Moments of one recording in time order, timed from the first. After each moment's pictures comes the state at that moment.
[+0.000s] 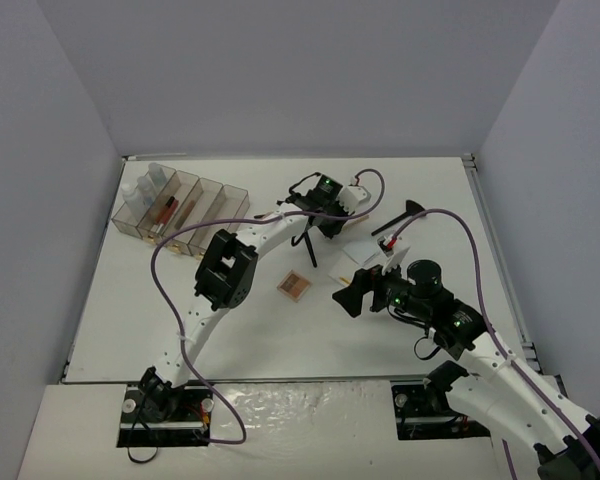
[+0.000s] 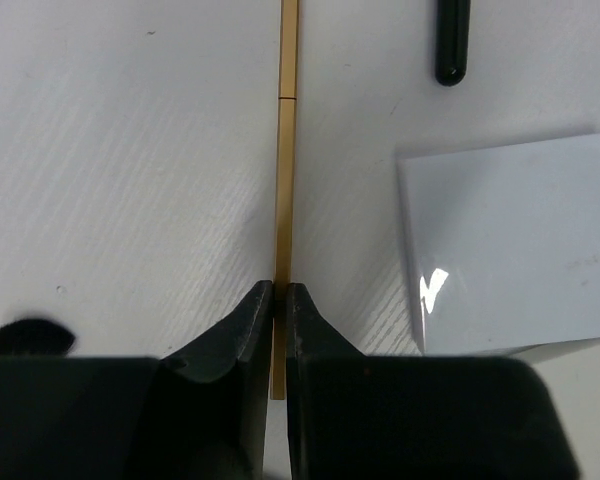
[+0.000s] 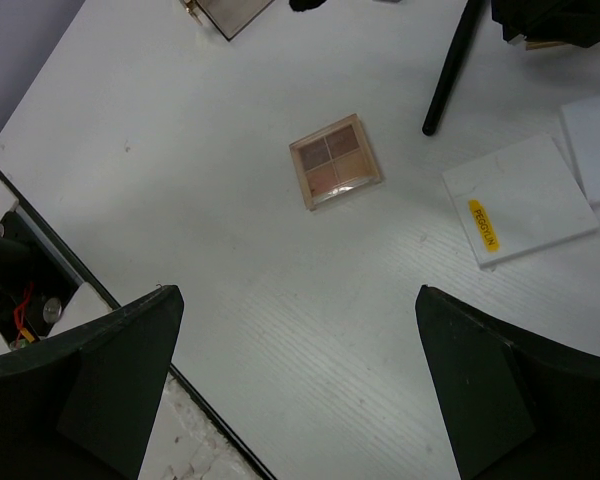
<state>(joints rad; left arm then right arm) -0.68 2.49 2.18 -0.51 0.23 0.24 0.58 0.72 0.51 -0.20 -0.25 0.36</state>
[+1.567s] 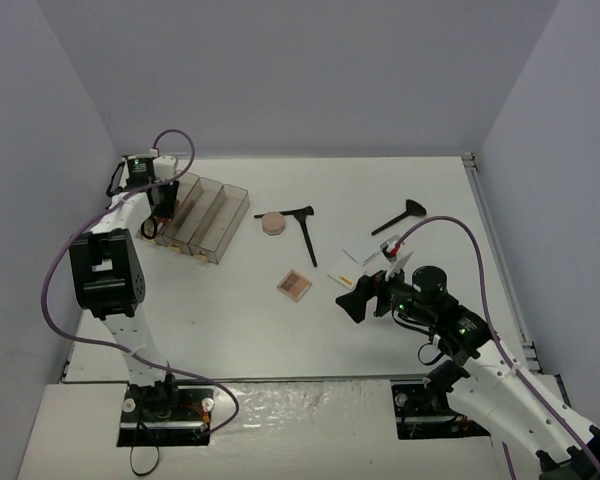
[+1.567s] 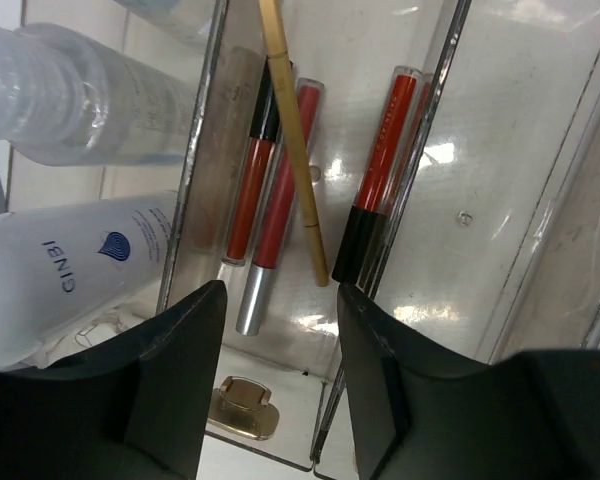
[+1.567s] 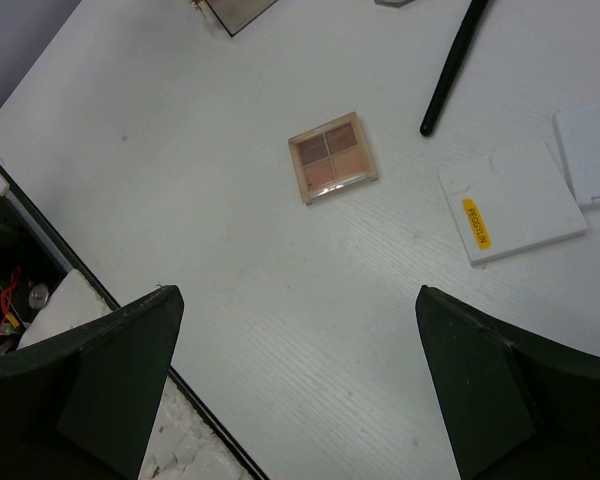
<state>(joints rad) 0.13 1.94 1.48 -0.38 0.05 0.27 0.58 0.64 0.48 -0.21 -0.26 0.31</state>
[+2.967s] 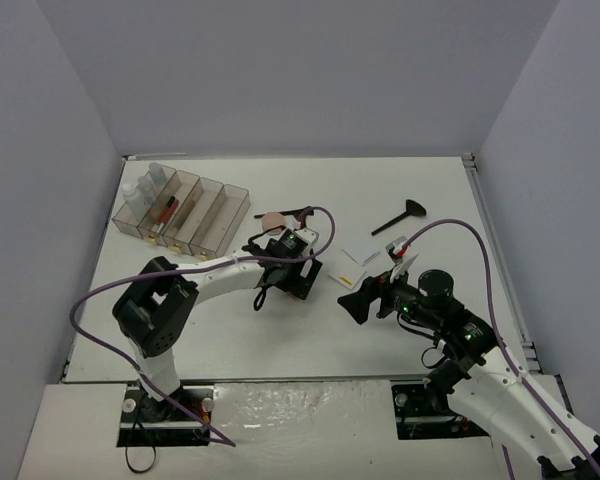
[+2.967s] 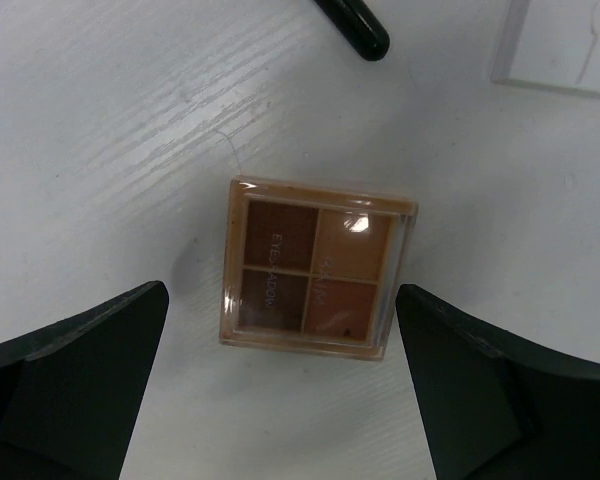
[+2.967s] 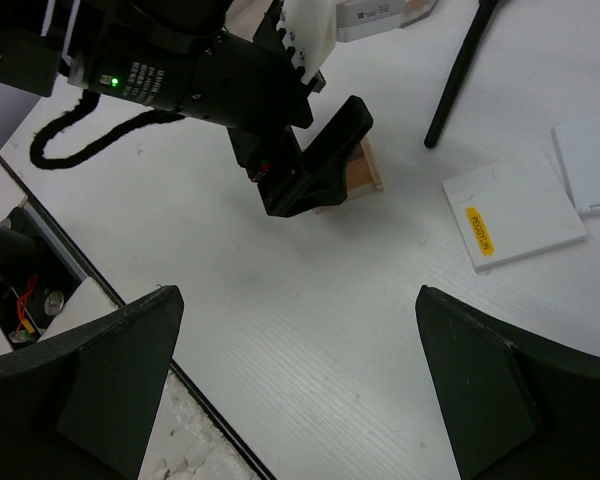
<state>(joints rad) -0.78 1.78 1.13 -0.36 -0.10 -0.23 0.58 0.59 0.48 -0.22 -0.26 0.33</state>
